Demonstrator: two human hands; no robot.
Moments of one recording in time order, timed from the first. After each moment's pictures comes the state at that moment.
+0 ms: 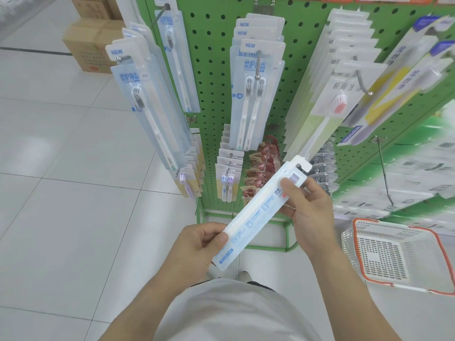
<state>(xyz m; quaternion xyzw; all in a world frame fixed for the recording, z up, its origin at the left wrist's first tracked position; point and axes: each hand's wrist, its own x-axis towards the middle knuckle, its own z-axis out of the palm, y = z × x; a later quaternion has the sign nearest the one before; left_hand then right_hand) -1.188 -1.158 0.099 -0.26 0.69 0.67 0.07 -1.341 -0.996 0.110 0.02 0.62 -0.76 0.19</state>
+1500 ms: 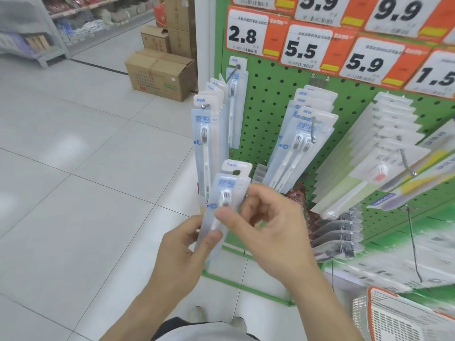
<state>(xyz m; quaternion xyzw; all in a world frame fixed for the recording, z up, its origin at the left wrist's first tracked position) -1.178 -1.190 0.146 -0.28 0.71 0.59 -0.26 -1.296 -1.086 0.208 -0.36 0.71 -0.58 0.17</state>
